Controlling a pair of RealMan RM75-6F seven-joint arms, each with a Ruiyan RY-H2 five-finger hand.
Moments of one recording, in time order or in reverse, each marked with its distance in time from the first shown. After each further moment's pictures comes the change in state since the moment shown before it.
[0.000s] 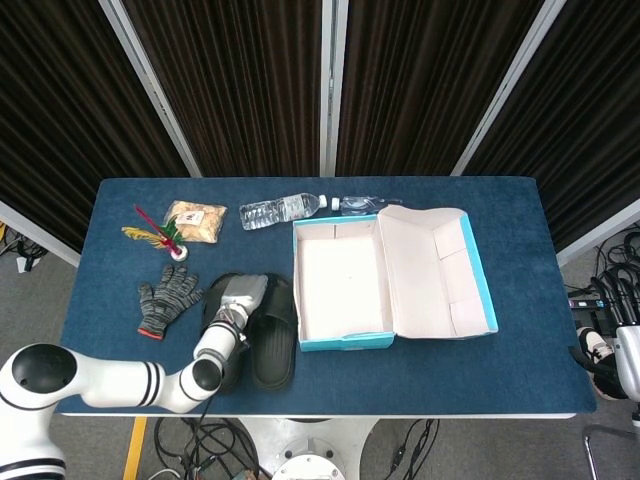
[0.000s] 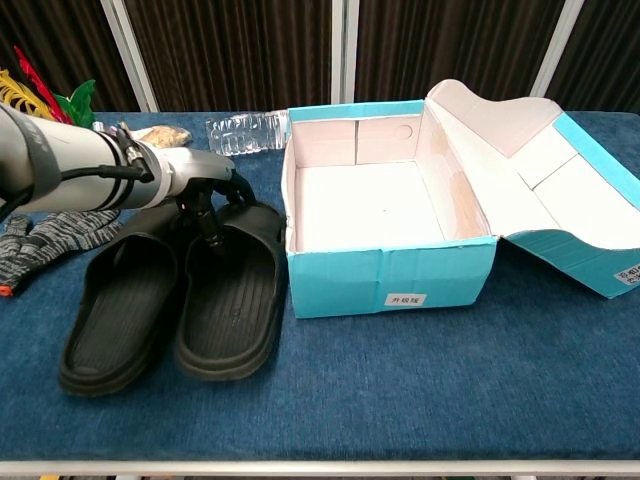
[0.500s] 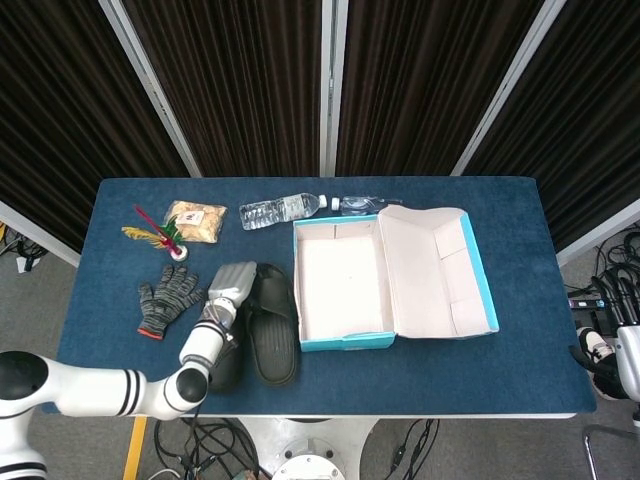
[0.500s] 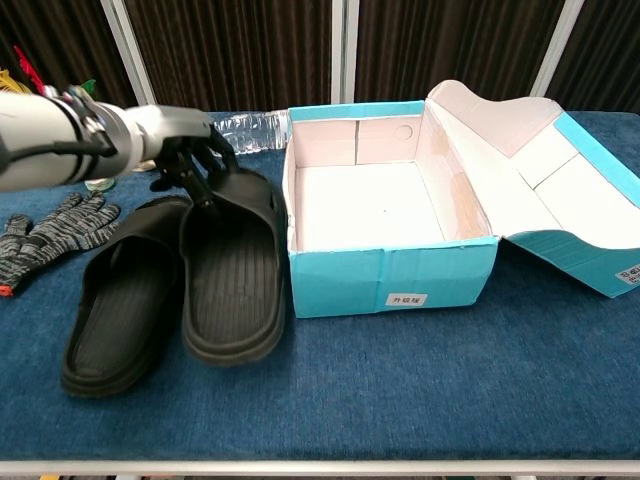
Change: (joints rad) left arm 0.087 0.079 -0.044 -0.140 0.157 0.138 -0.112; right arm -0.002 -0.001 0.001 0.009 -0.010 0.013 0.014
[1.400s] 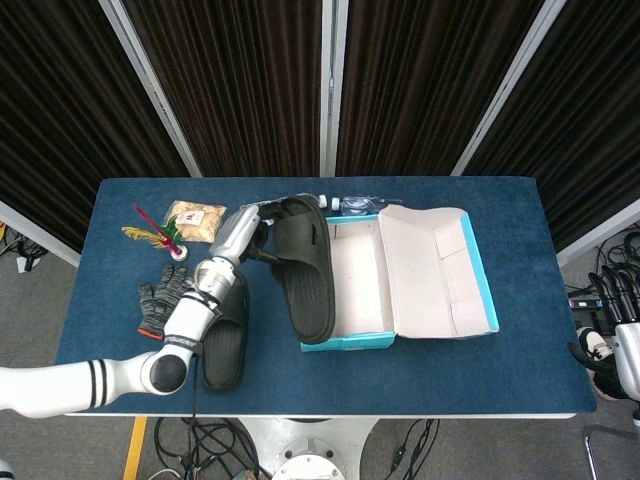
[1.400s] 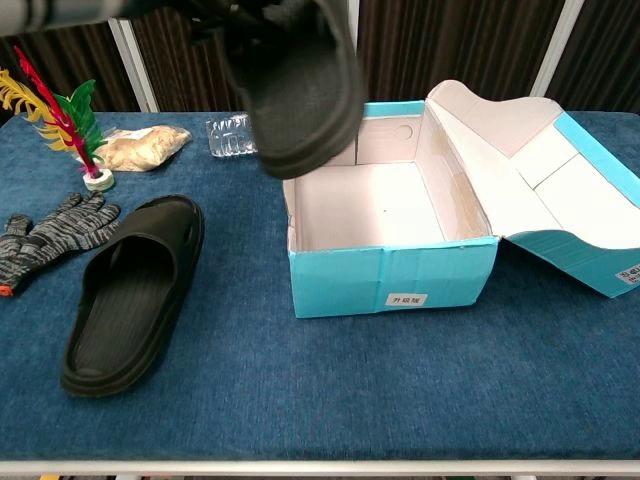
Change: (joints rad) left arm 0.093 0.090 -0.226 -0.011 0.416 -0.101 -0.511; right arm 0.005 0.036 0.005 -0.056 -0.019 0.011 -0.049
